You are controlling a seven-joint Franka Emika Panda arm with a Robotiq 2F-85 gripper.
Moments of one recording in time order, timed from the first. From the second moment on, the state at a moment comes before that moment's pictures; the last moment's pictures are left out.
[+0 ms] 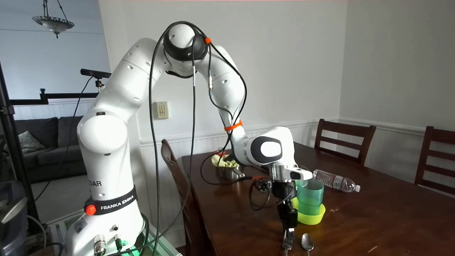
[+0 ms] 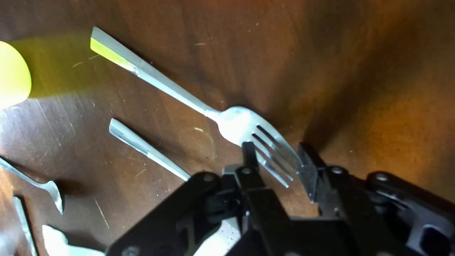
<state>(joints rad) -0.20 0.63 -0.48 -2.19 -0.23 2.70 0.38</state>
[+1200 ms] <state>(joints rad) -0.17 0.57 -0.54 -2.16 -0.23 2.65 0.38</state>
